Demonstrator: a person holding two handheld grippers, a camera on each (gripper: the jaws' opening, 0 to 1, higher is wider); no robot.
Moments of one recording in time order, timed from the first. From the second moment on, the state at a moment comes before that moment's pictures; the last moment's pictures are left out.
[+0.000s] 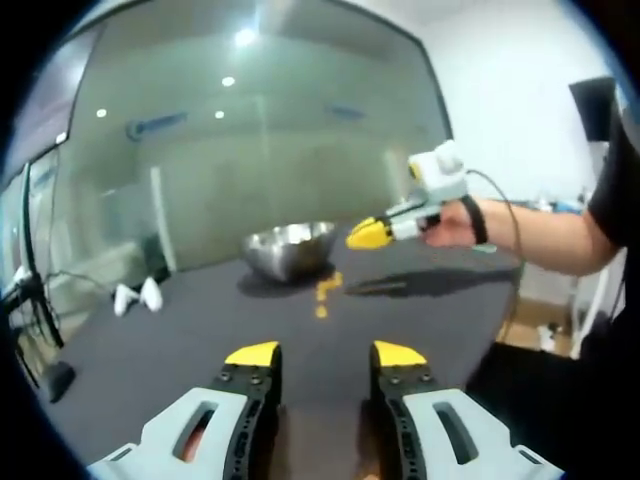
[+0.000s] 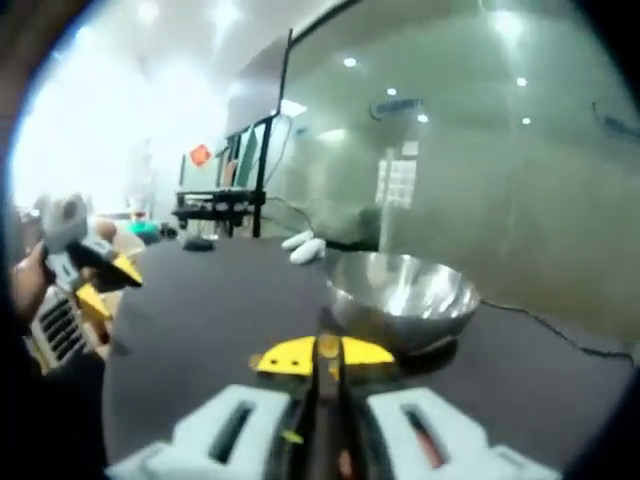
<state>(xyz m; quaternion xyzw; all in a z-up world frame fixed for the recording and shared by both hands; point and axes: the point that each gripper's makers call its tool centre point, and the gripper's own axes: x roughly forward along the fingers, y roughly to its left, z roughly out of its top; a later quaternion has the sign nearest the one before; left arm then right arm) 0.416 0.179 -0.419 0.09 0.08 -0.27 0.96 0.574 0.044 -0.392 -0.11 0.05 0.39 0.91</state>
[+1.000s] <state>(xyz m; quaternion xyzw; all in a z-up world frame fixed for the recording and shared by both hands) 0.418 0.175 -0.409 0.10 0.09 -0.27 0.95 0.691 0.043 -0.359 -0.06 0.03 0.29 0.96</state>
